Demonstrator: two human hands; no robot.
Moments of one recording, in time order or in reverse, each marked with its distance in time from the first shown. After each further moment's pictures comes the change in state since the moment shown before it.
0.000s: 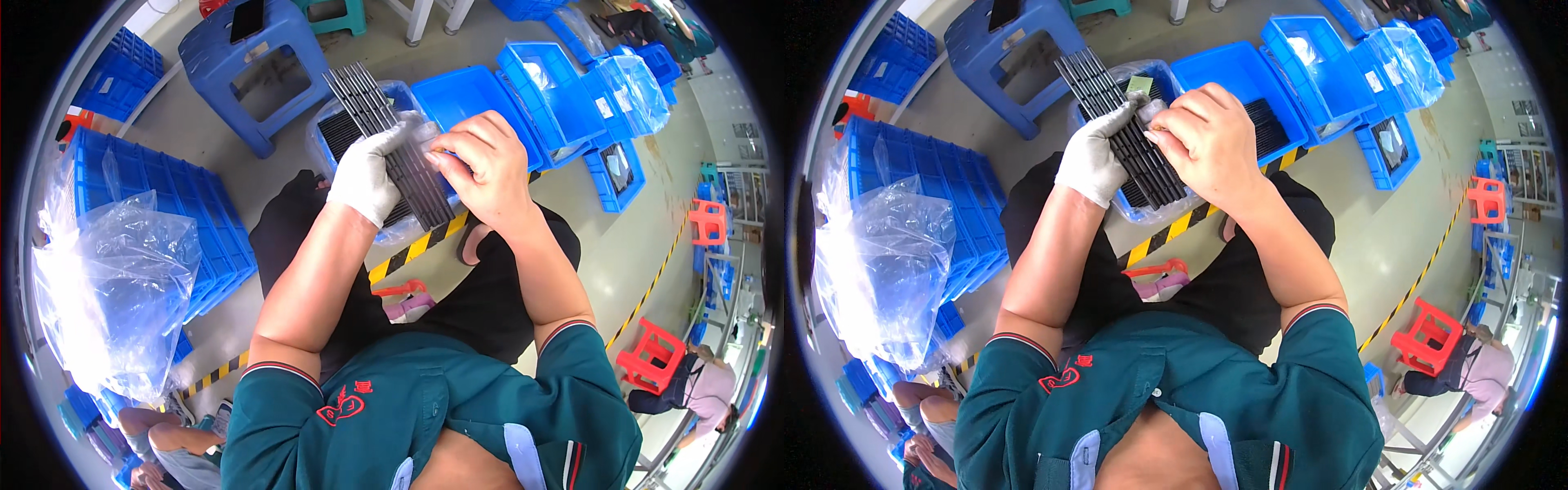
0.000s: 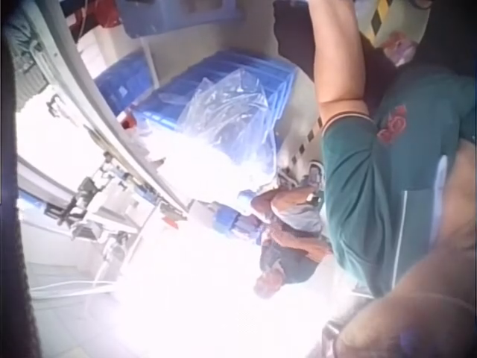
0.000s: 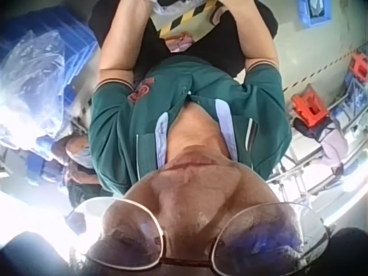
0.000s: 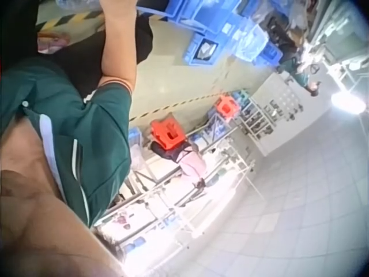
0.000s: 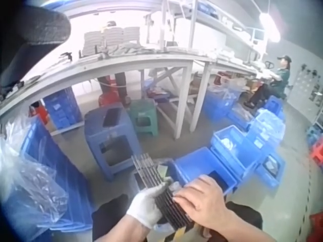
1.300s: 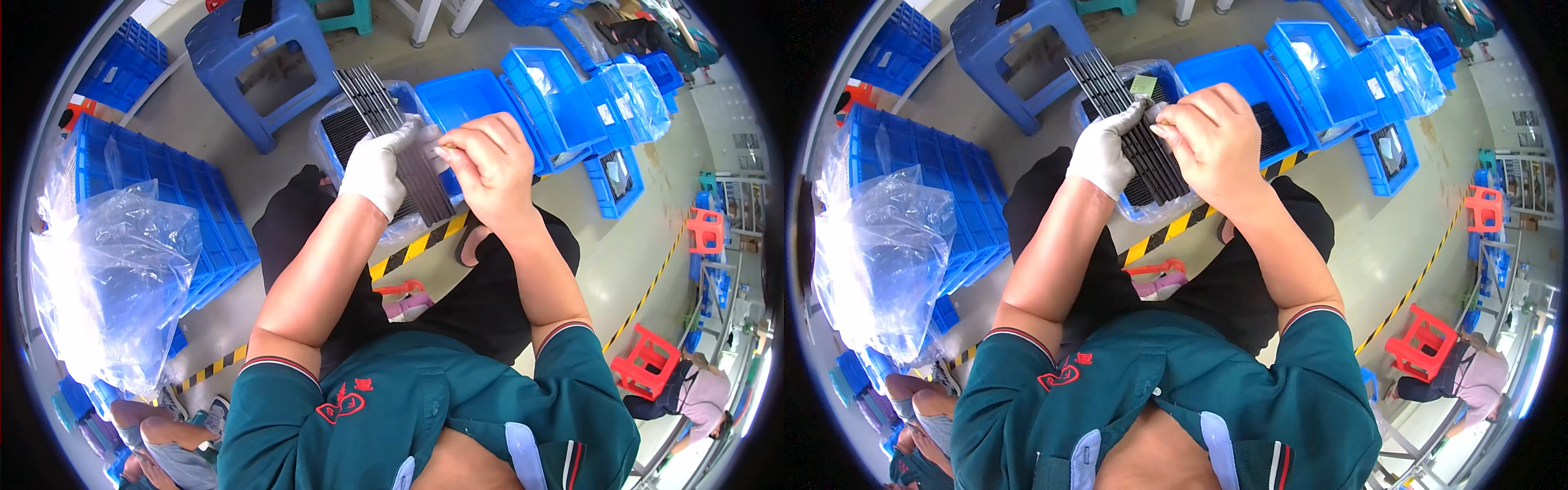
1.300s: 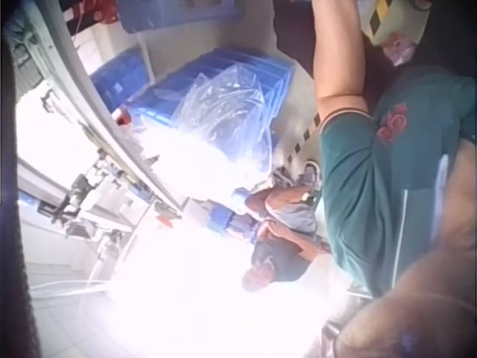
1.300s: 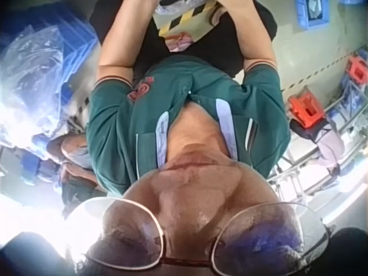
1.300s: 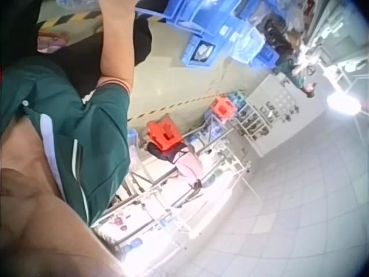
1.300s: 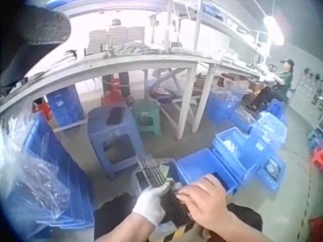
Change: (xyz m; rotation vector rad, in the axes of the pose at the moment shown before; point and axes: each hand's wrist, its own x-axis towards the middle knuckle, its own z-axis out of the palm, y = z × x) left_hand -0.001 -0.004 0.004 0.092 0.088 0.042; right_hand 0.000 -0.004 0.002 -0.001 0.057 -0.006
